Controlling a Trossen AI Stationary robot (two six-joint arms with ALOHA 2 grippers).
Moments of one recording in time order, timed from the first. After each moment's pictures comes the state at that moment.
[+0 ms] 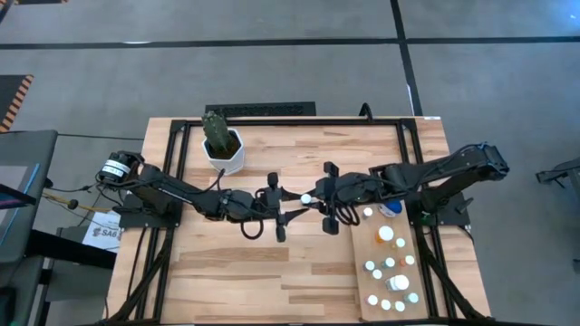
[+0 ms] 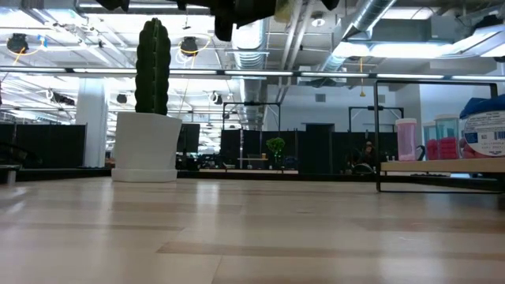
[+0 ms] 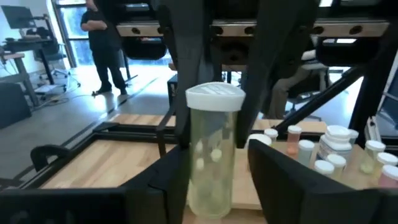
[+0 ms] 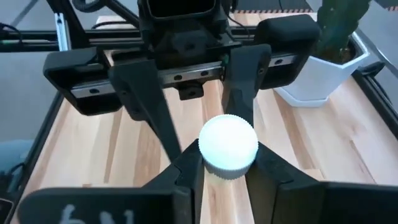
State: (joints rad) left arm -0.25 1.59 0.89 0.68 -0.39 0.01; right arm 0.22 1.42 1.28 -0.42 0.26 0.15
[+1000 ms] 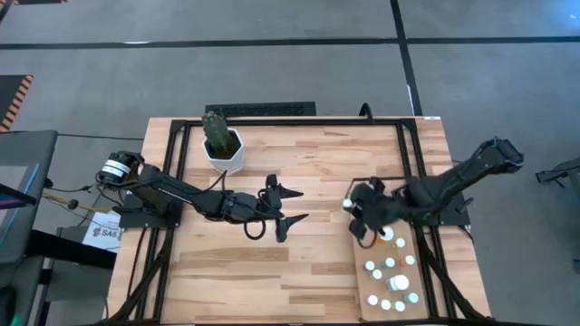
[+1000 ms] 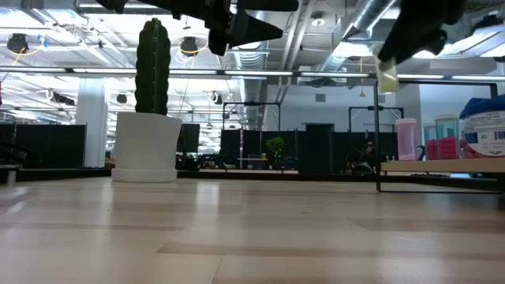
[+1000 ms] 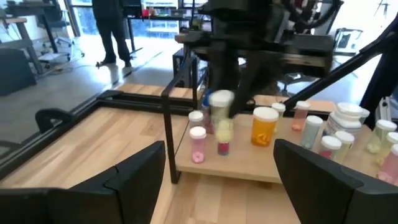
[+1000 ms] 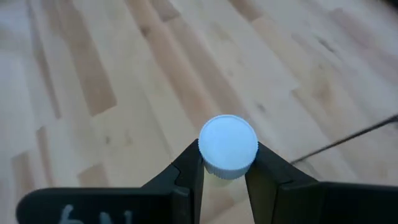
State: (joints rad) left arm -0.24 1.59 0.89 0.56 -0.43 -0.09; right arm 0.41 1.18 0.96 -0.73 0.51 0.80
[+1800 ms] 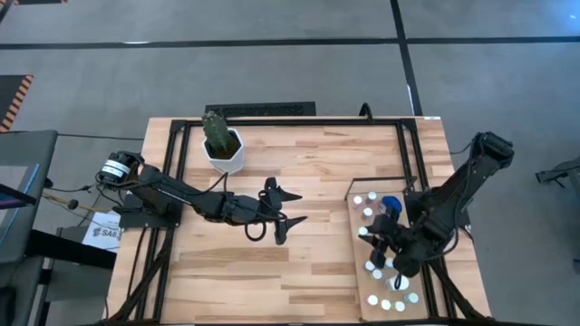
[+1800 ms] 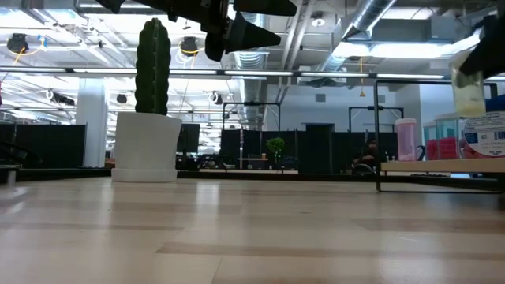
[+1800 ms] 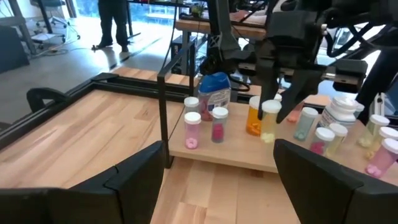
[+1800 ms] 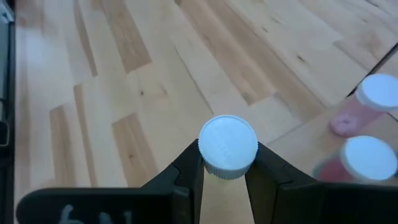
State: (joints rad) left arm -0.26 1.59 0.89 0.50 -0.43 -0.17; right arm 0.86 1.20 0.75 -0.65 0.76 1.21
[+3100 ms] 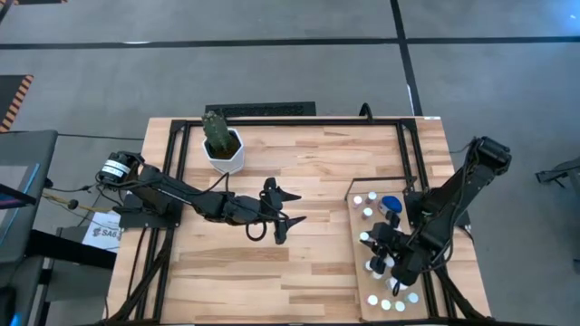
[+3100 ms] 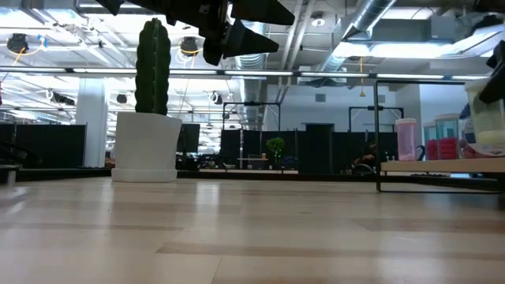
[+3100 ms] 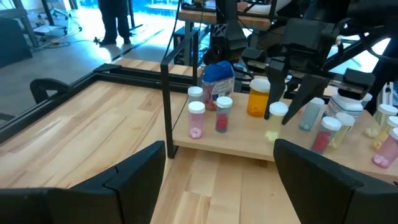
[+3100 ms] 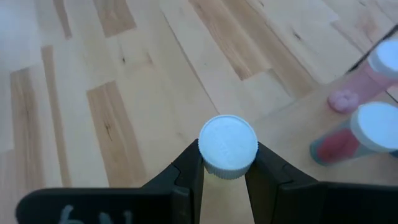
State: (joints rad) left arm -0.26 1.59 0.89 0.46 -0.43 -0.18; right arm 0.90 1.30 0.75 -0.67 0.77 1.23
